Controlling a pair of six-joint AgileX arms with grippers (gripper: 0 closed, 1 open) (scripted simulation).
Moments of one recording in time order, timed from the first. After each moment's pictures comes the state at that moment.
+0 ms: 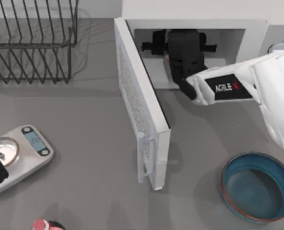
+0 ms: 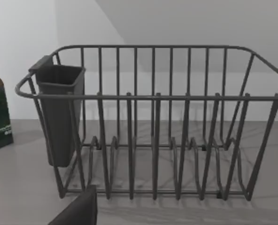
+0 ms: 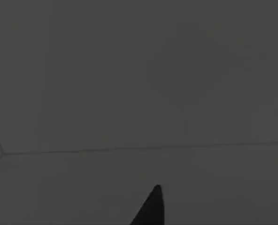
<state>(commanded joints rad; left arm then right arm) 0.00 0.00 0.00 0.00 0.00 0.00 0.46 2.71 1.85 0.63 0.46 0.18</state>
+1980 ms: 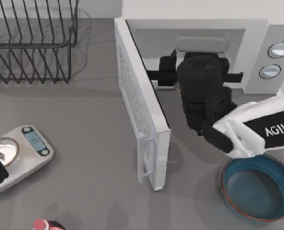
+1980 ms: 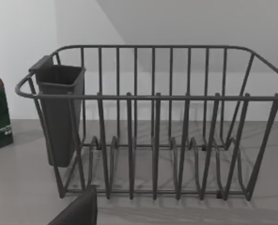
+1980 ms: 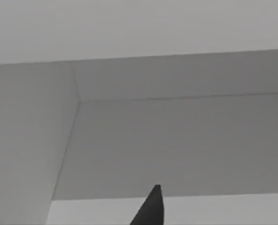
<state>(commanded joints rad) 0.00 0.00 0.00 0.00 0.00 0.00 0.67 2.02 0.99 0.75 0.65 0.25</state>
